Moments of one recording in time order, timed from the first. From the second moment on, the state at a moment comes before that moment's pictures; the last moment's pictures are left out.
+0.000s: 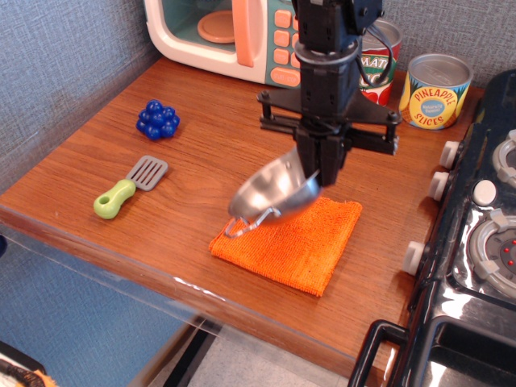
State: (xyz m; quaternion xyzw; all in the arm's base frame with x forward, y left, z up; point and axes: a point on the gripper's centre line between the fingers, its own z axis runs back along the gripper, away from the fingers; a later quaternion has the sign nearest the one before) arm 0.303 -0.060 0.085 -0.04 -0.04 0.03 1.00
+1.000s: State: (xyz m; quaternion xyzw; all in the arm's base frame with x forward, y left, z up) arm 0.307 -0.050 0.109 -0.16 -0.13 0.02 0.98
